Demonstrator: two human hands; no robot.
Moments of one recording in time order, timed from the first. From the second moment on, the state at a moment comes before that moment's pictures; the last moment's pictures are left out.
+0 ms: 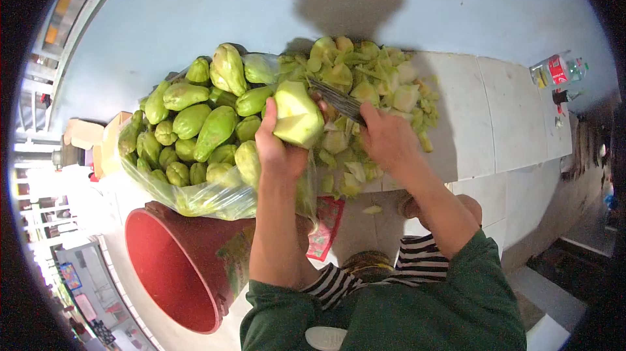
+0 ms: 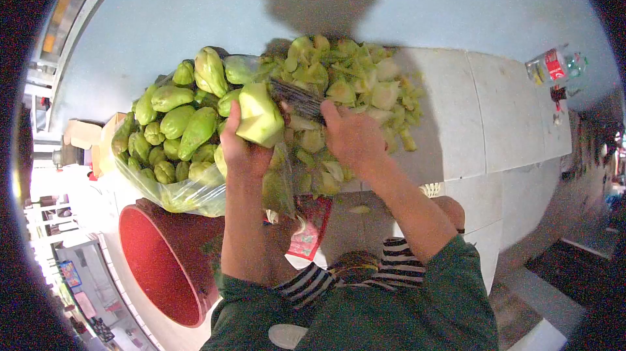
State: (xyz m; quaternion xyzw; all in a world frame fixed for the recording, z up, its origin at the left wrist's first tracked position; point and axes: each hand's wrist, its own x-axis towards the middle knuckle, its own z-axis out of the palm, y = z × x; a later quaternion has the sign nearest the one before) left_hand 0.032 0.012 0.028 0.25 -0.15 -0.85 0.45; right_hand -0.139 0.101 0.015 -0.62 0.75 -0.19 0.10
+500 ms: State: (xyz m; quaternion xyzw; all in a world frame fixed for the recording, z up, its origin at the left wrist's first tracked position) left_hand 0.016 0.018 -0.002 0.19 -0.09 -0.89 0.40; right_hand -0.126 0.114 0.024 -0.78 0.50 -0.35 -0.13
